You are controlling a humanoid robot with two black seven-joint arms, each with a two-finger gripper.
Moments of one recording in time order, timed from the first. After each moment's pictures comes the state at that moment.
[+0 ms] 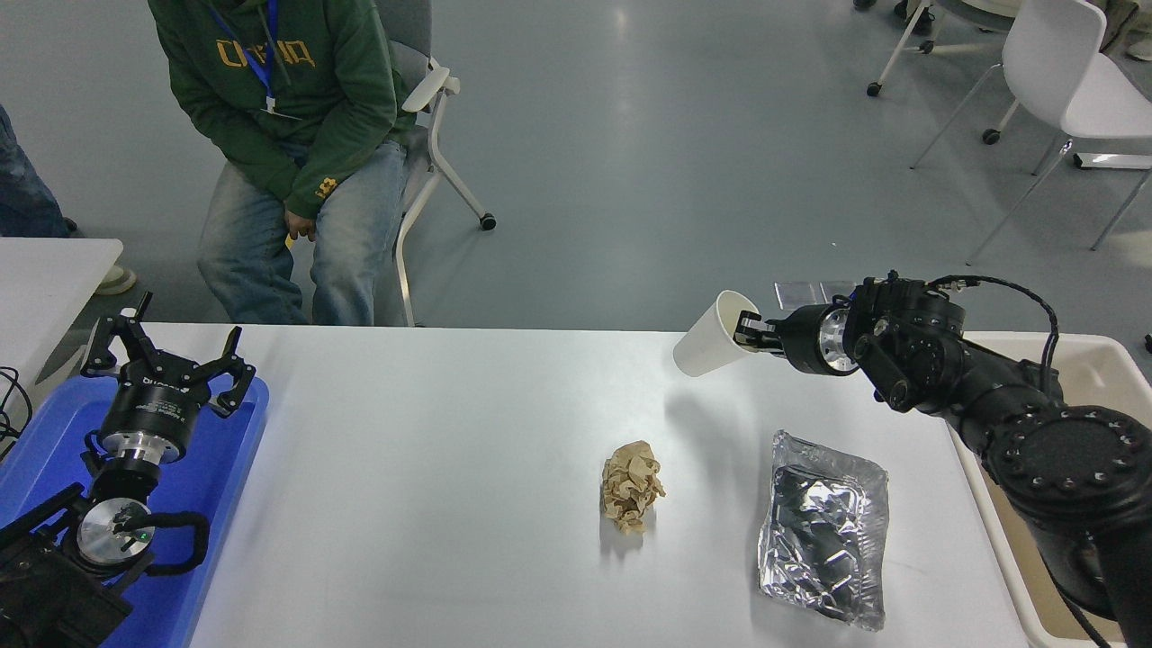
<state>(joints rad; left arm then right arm) -0.46 0.45 -0.83 -0.52 -0.19 -0.62 -0.53 1.12 -0.03 -0.39 0.03 -0.58 0.50 0.44</state>
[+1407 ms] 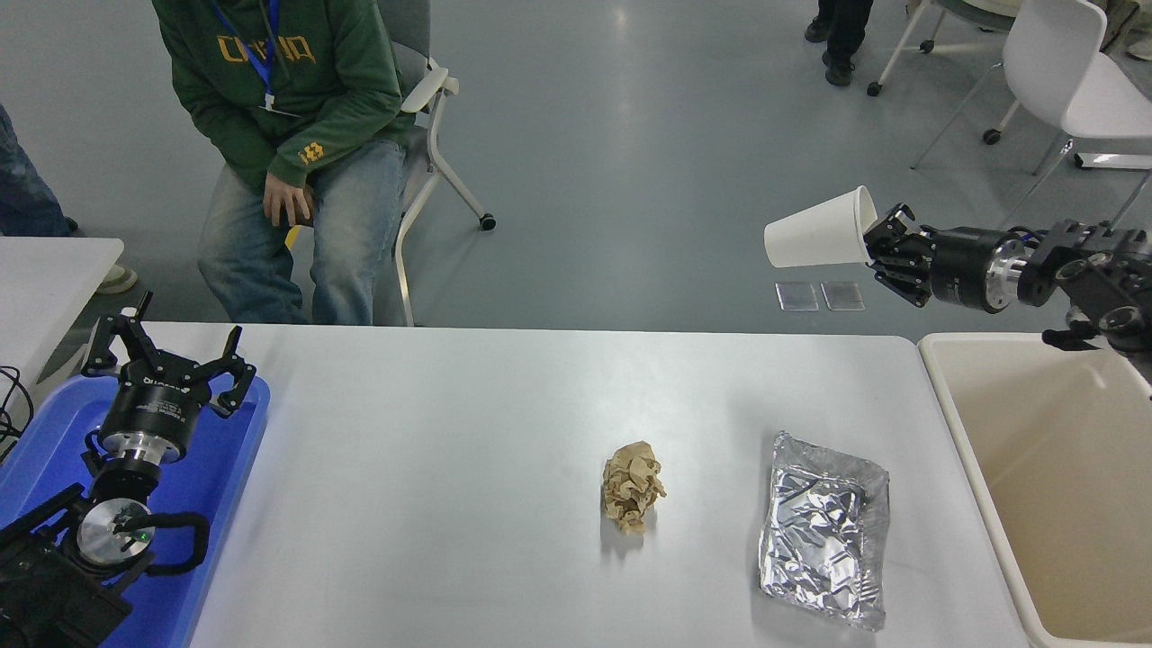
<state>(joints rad) -0.46 0.45 -0.83 -0.52 -0.19 -0.62 -0.53 1.17 -0.50 -0.20 0.44 -0.43 0.51 0.51</state>
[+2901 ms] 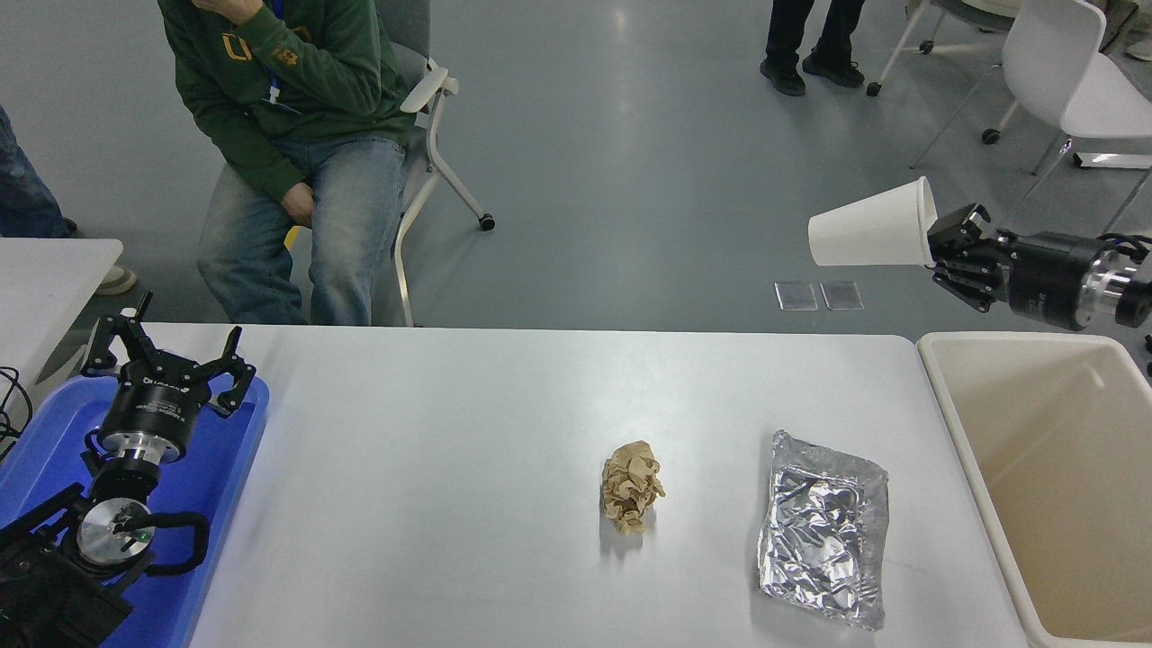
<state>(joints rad) -0.46 0.45 -0.83 -0.52 -0.19 -0.62 -0.53 1.19 -0.84 -0.13 0.89 -0.51 0.38 0.50</state>
